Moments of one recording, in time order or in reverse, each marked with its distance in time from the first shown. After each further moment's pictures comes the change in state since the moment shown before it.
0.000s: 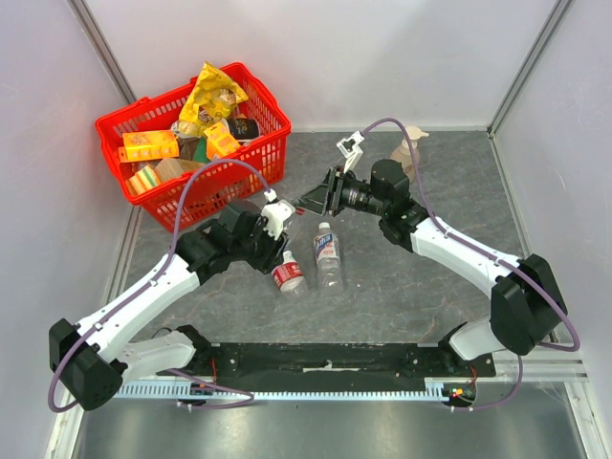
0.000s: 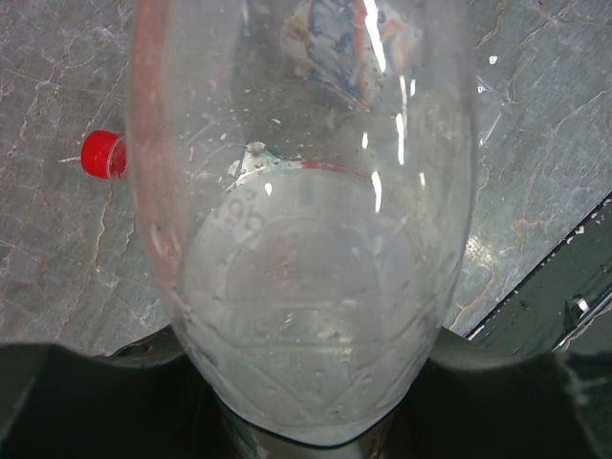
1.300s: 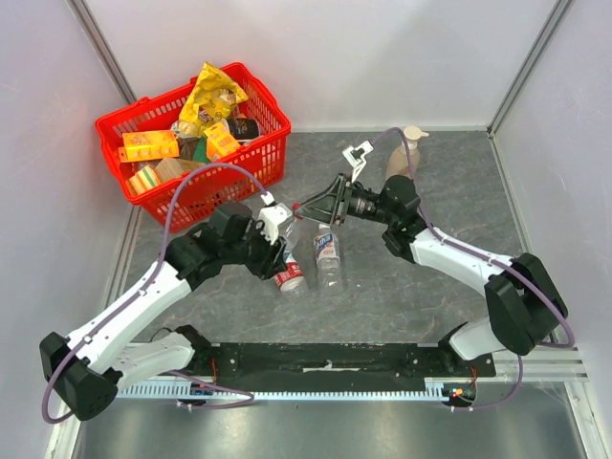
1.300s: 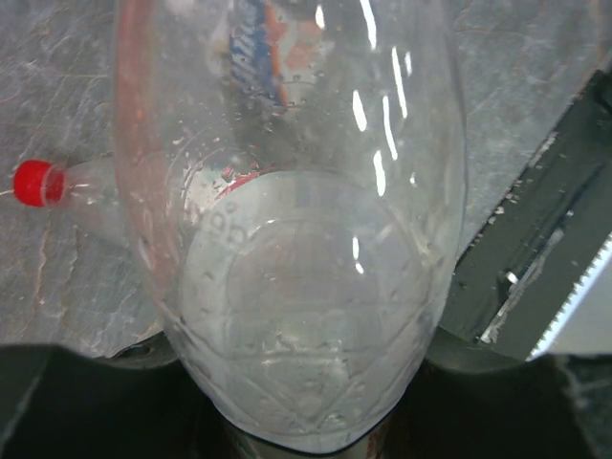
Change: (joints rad) left arm 0.008 -0.057 -0.007 -0.005 0.140 -0.002; right arm -0.010 0.007 -0.153 0.391 -0.138 0.145
